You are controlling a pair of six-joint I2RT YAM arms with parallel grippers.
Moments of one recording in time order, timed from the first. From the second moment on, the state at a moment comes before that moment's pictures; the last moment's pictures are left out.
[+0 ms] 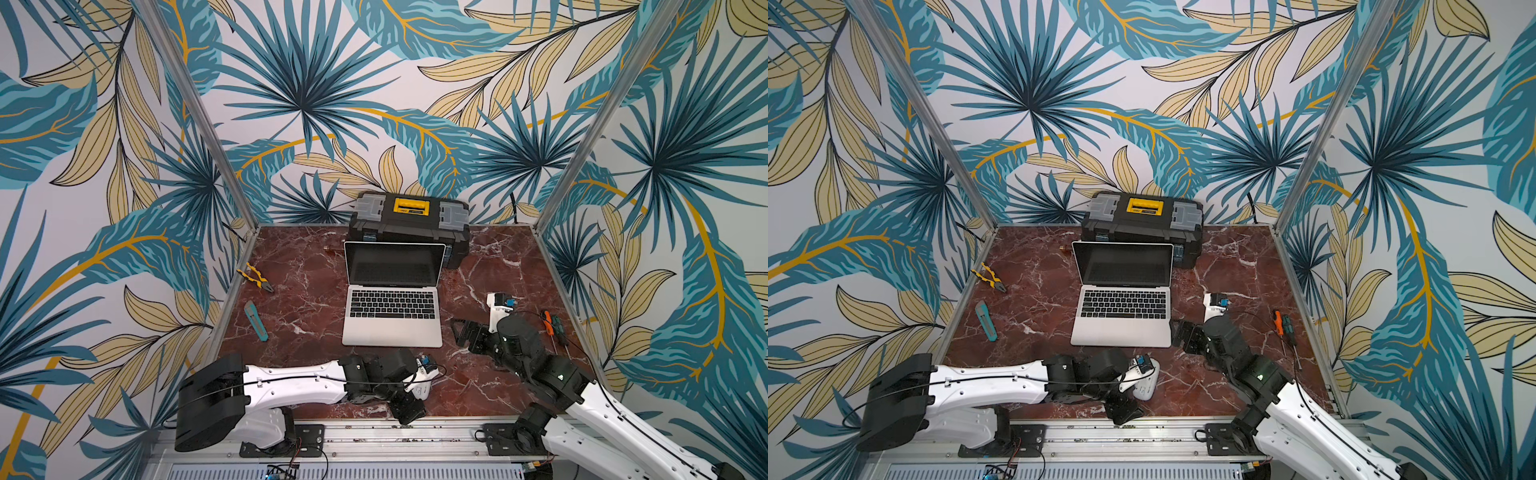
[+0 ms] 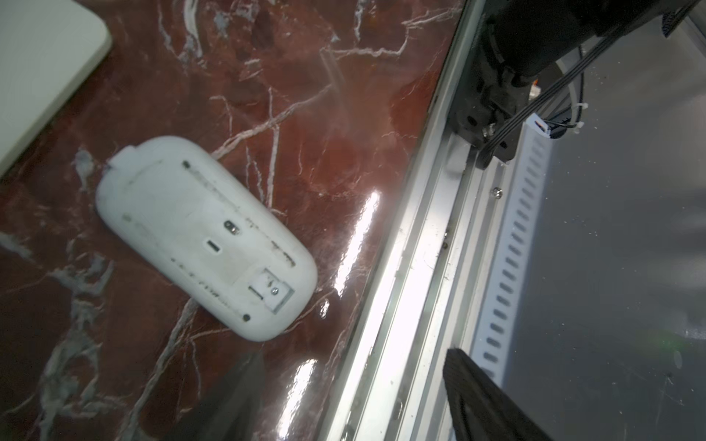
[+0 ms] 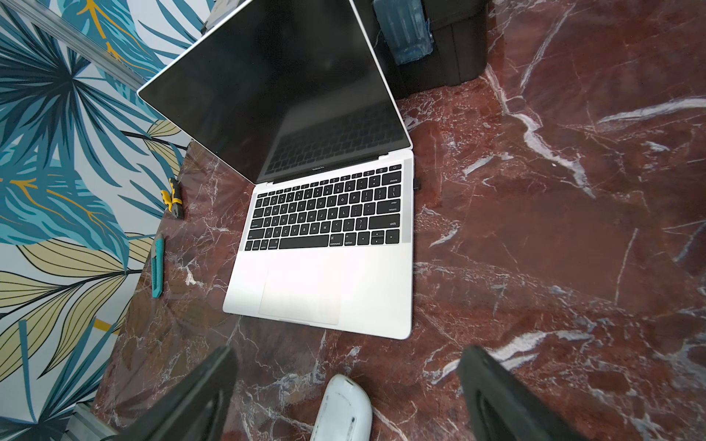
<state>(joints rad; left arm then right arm) -1.20 1.37 0.71 -0.29 0.24 -0.29 0.84 0.68 0.60 -0.47 0.22 0.76</state>
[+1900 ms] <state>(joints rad) -0.86 1.13 0.78 -0.32 0.22 -0.39 0.75 0.85 0.77 -0.41 0.32 0.55</state>
